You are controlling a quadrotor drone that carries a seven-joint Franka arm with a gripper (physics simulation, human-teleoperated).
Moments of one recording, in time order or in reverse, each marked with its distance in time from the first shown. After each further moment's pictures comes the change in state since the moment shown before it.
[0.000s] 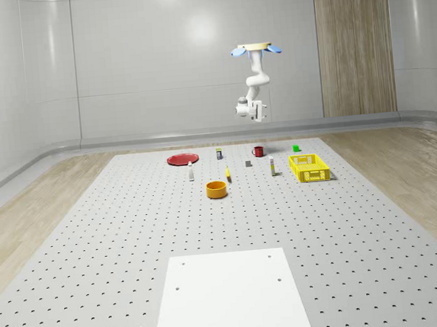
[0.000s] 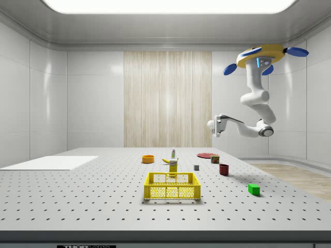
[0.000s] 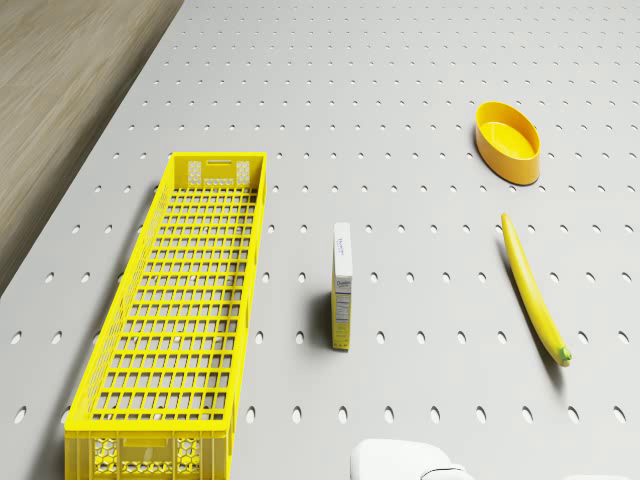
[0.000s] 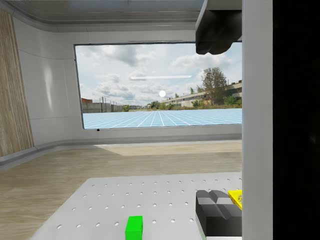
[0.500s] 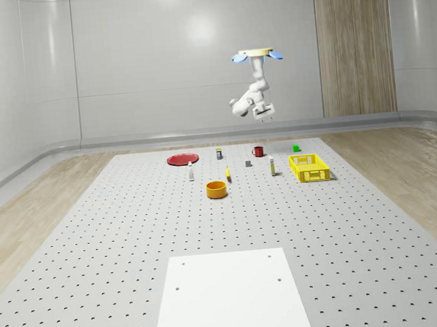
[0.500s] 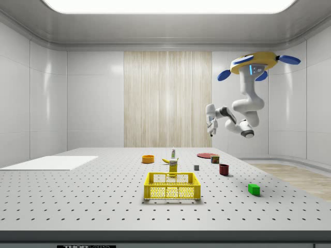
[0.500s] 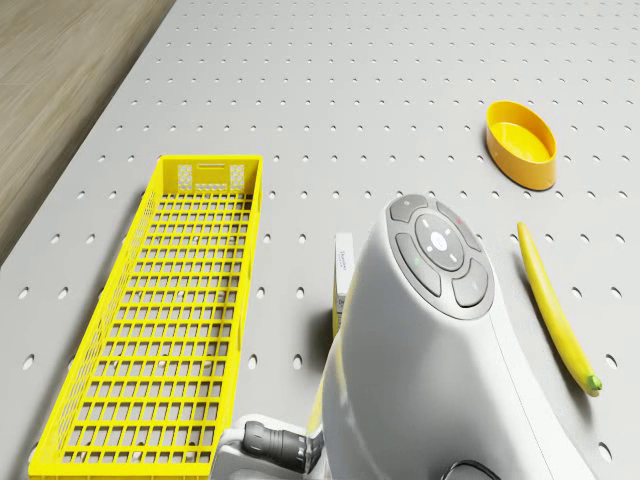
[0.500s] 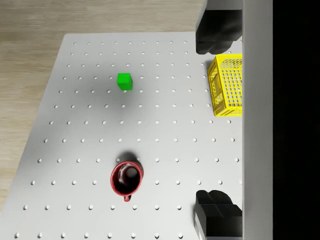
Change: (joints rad) arm -0.480 -0.127 0.341 -0.308 -0.631 -0.199 0.366
